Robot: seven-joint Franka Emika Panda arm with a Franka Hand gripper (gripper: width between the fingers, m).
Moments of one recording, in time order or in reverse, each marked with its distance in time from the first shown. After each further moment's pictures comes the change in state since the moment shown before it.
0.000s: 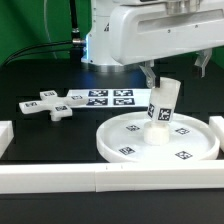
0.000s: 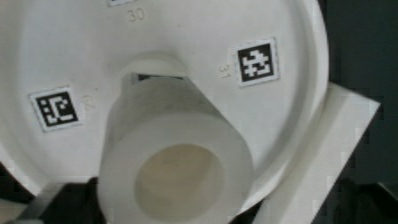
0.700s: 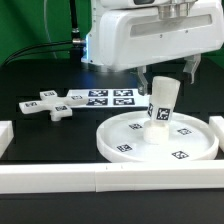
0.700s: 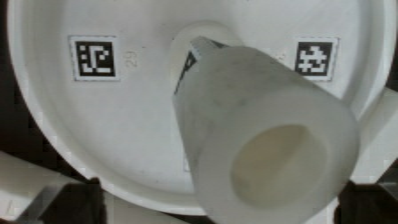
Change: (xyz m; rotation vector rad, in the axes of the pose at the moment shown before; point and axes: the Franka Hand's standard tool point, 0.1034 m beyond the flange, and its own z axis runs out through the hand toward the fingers) arm 0.003 0.020 0.004 -0.033 0.058 -0.088
